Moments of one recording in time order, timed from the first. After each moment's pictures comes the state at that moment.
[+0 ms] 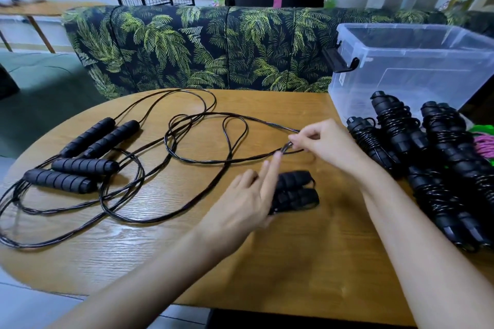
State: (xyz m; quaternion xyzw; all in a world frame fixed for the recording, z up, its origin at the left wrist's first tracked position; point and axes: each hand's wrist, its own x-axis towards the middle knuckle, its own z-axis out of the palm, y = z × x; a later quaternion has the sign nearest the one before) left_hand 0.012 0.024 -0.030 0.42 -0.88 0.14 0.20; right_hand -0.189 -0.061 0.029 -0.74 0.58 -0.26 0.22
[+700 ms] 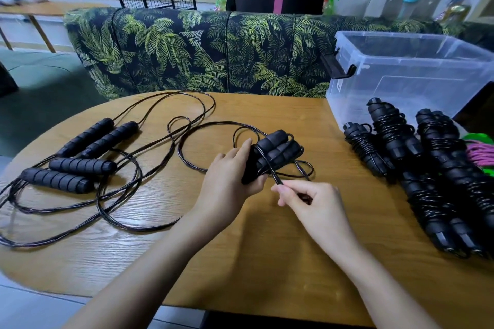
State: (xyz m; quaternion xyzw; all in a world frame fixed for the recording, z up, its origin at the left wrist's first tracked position) left_hand 0.016 0.002 -0.009 0.57 -0.75 -0.06 0.33; right_hand -0.162 0.042 -0.011 -0.68 0.53 -0.42 0.28
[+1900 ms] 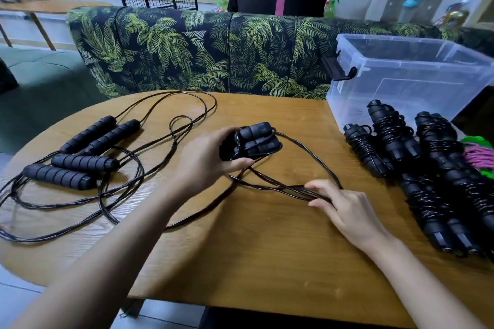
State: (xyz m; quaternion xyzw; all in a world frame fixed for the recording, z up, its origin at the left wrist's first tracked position) left_hand 0.065 -0.030 0.004 0.56 -0.75 -0.12 0.34; right_hand -0.234 0.014 -0.052 -0.85 0.40 -0.36 -0.02
